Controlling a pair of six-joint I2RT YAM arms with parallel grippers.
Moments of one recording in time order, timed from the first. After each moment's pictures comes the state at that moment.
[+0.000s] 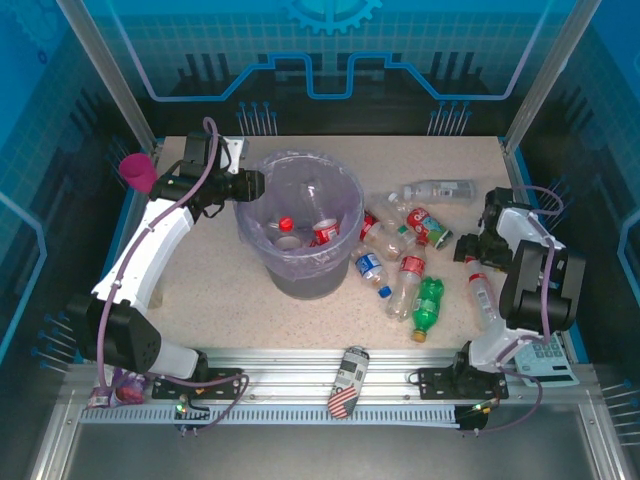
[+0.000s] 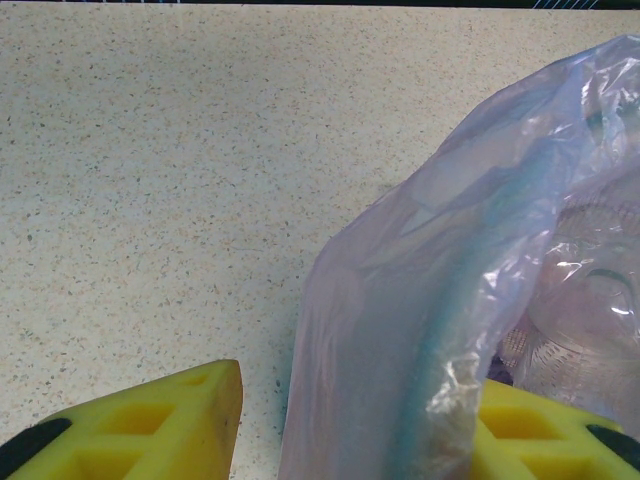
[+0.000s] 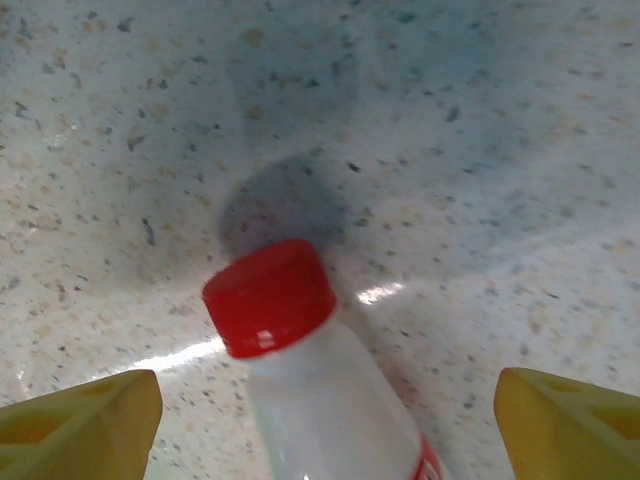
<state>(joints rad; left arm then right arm) -0.17 1.44 1.39 -0.70 0.19 -0.17 -0.26 1.69 1.08 -0.88 0.08 0.10</state>
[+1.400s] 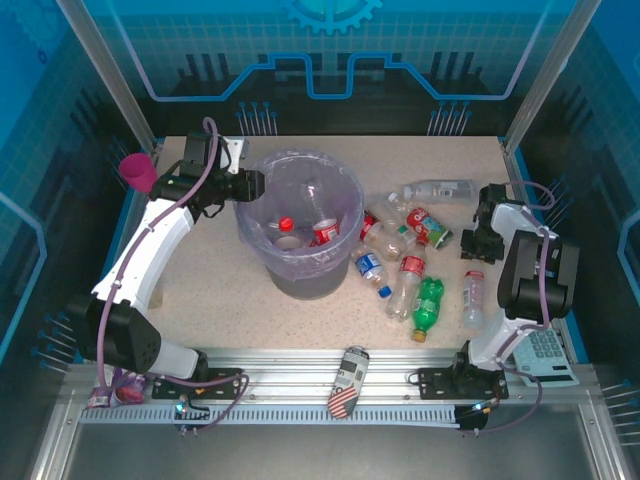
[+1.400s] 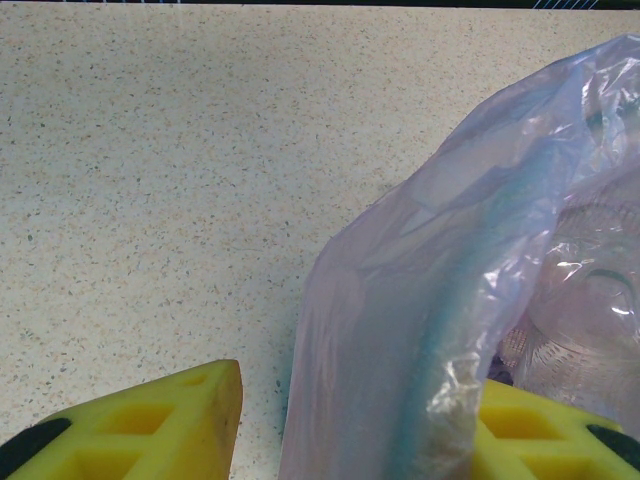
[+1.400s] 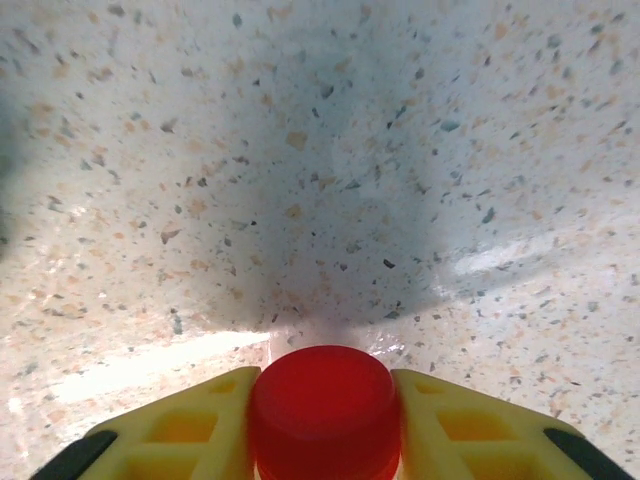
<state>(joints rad) -0.17 1.44 1.39 -0.70 0.19 -0.17 -0.23 1.74 1.11 -0.82 0.12 0.08</state>
